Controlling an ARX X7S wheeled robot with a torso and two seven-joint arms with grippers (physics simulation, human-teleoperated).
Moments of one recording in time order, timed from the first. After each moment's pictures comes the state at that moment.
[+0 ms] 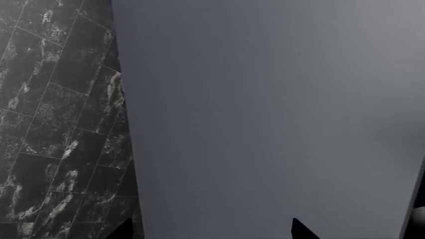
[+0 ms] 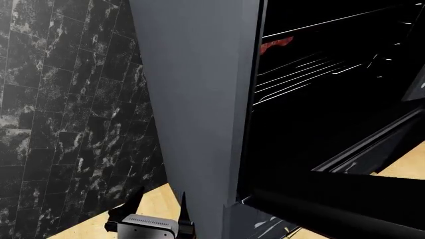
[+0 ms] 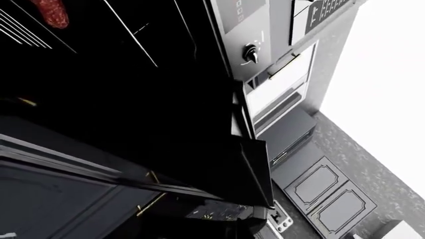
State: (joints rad) left arm -0.01 -0.38 0.56 0.07 -0.30 0.14 -0.41; right arm -0.21 0.39 1.51 -0.54 0.01 -0.04 -0.96
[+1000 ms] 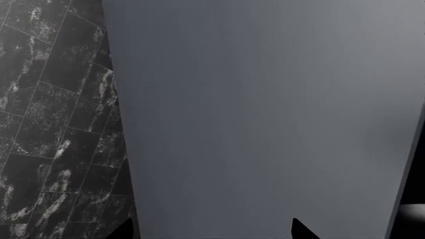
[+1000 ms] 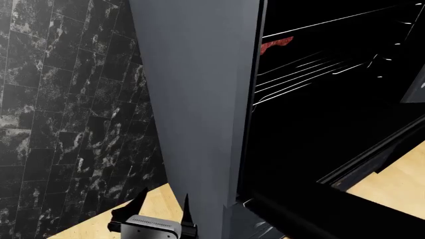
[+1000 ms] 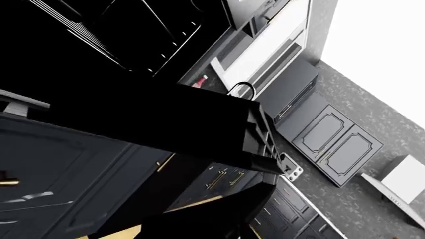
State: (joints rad) left arm -0.01 -0.38 0.58 0.07 -0.30 0.13 -0.41; right arm -0.27 0.19 1.61 -0.27 0.06 -0.33 -1.00
